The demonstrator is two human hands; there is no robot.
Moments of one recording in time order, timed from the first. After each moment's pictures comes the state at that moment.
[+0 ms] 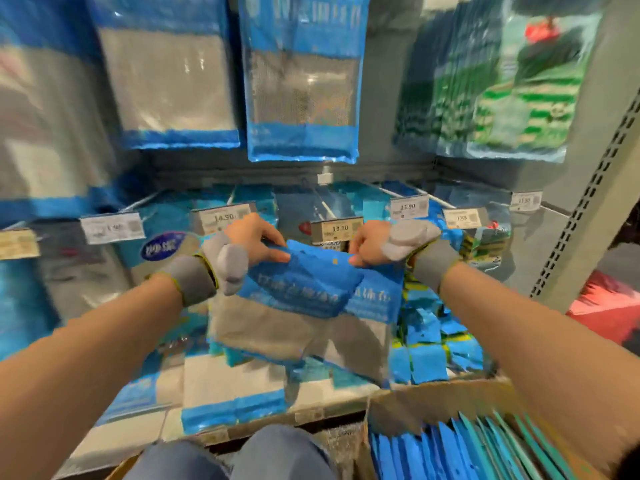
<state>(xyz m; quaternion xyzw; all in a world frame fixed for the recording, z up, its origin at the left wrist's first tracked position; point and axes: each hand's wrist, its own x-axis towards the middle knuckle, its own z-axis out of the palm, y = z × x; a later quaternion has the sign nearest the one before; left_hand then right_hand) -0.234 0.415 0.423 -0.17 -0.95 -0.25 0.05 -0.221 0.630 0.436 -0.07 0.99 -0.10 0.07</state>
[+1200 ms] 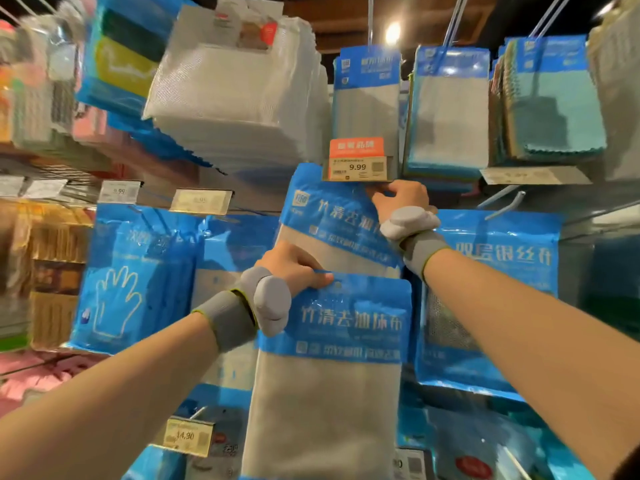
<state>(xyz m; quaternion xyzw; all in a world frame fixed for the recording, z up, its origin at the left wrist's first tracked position) -0.252 0.231 0.650 -0.03 -0.90 -0.33 0.30 -0.335 0.389 0.727 -0.17 0.80 -0.42 -0.40</state>
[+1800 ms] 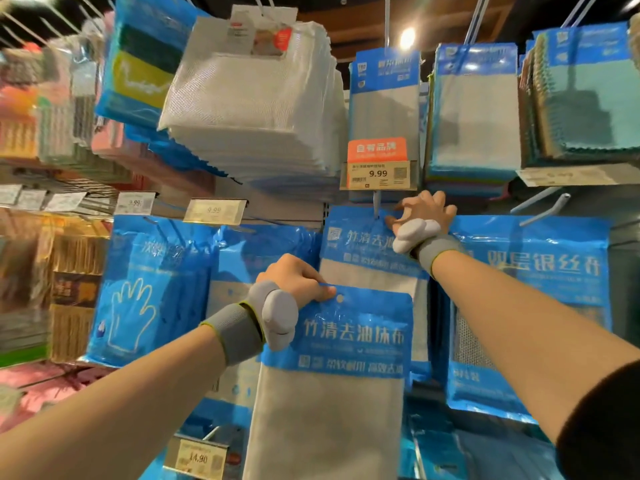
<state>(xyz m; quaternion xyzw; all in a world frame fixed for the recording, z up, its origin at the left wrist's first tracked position) -0.269 0.207 0.649 0.05 -0.90 -0.32 0.29 -0.397 0.379 0.730 -0.09 0.87 -0.16 -0.45</state>
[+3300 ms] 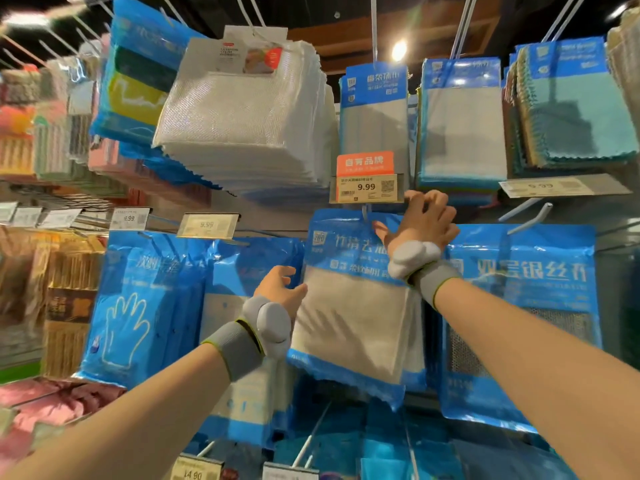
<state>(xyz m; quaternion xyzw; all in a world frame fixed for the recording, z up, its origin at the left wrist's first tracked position) -0.294 0.203 0.639 0.10 -0.82 -0.44 0.36 -0.376 0.378 0.713 -0.06 0.80 -0.28 -0.53</state>
